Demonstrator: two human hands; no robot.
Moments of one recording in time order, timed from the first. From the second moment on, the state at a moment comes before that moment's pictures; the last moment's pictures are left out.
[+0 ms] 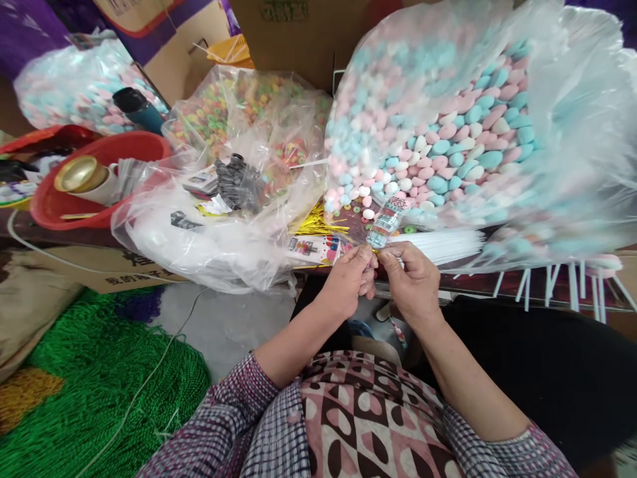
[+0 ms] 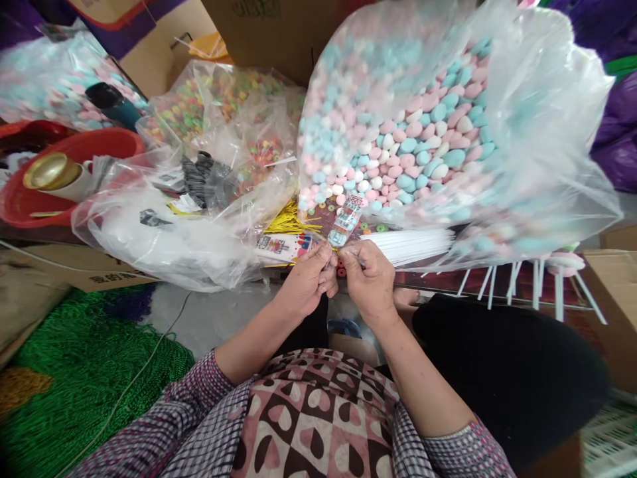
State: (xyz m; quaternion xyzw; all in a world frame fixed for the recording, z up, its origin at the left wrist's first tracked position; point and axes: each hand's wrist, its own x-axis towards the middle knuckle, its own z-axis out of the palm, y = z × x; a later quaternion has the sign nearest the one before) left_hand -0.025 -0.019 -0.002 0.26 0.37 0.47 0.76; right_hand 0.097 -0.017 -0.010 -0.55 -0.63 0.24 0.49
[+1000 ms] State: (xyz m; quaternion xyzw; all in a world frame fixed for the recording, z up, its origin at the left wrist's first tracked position) left_hand -0.069 -0.038 0.046 0.58 0.28 0.48 0.59; right_hand 0.108 -0.027 0.037 -0.57 -0.67 0.10 0.46
